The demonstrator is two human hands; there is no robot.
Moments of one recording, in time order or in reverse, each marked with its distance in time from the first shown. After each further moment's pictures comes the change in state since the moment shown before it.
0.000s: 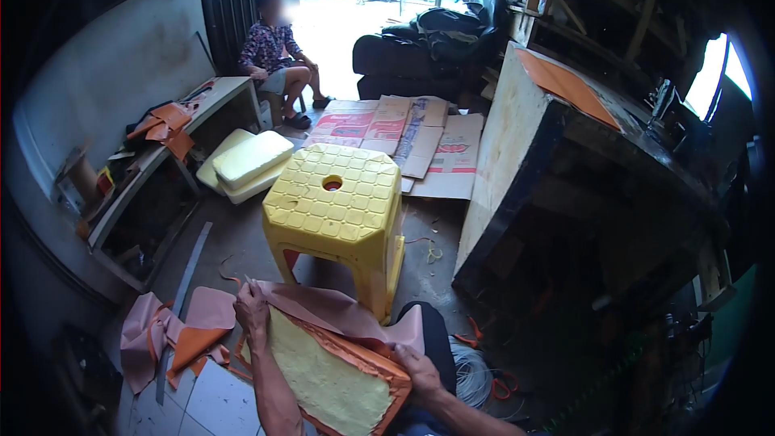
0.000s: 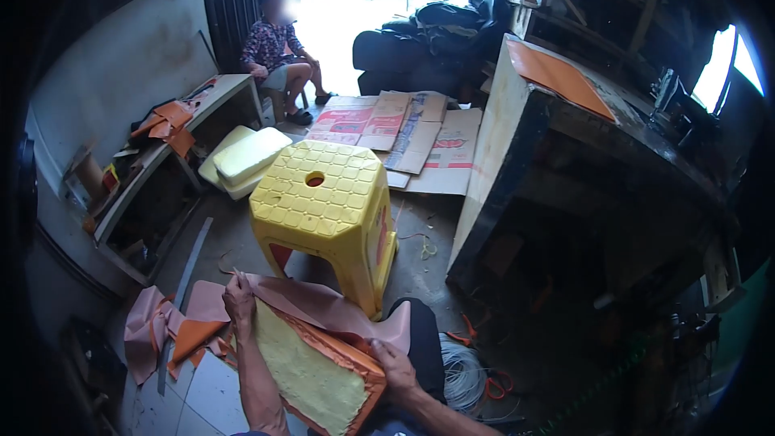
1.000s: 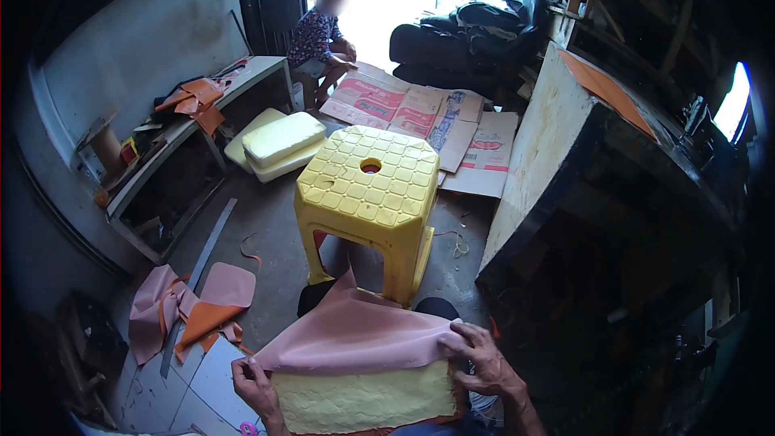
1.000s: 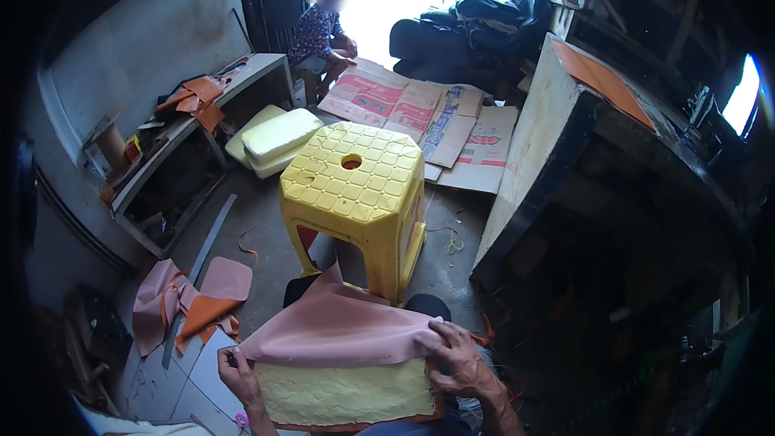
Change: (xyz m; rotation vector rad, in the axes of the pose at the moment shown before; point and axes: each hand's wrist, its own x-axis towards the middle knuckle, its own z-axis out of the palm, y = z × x) left_hand -0.176 -0.041 -0.108 -0.574 0.267 -0.257; right_hand -0.043 -0.103 -0.041 -1.555 -0.246 -0.949
